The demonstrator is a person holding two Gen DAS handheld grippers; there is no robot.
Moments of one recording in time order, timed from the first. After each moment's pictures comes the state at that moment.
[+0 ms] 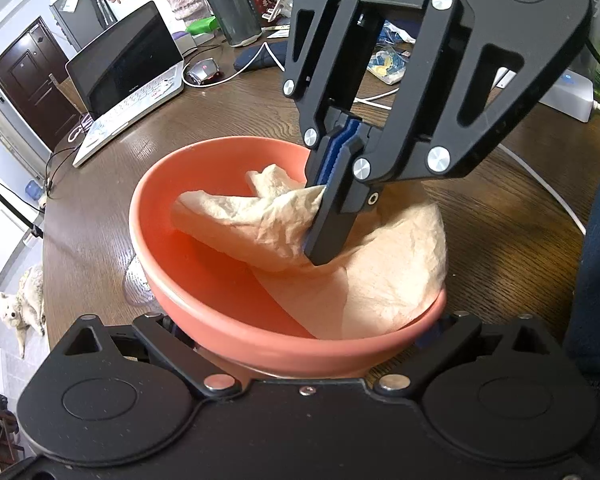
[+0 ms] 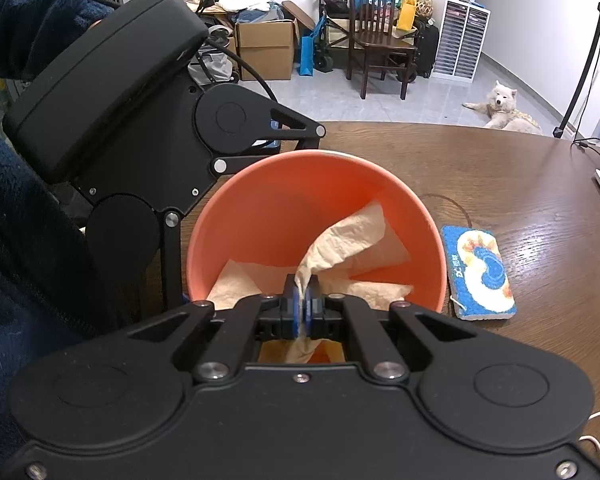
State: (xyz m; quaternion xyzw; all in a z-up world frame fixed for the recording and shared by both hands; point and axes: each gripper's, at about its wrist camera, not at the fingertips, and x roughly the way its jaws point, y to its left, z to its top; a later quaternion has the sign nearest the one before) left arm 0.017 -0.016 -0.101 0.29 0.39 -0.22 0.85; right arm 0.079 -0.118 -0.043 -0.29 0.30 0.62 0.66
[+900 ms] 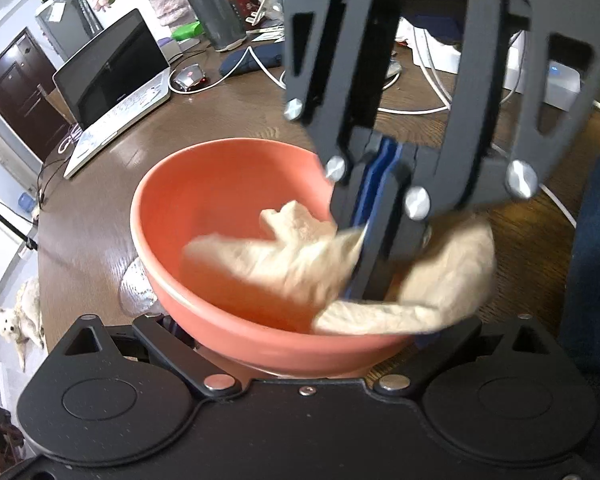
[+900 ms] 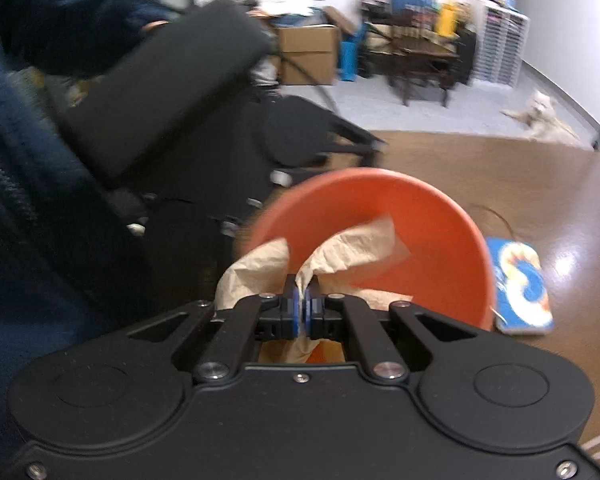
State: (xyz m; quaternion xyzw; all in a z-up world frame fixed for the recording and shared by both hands) left arm 0.018 -0.016 -0.098 0.30 0.39 -0.24 0.84; right arm 0.057 -0.129 -0.026 -0.27 0.29 0.68 0.61
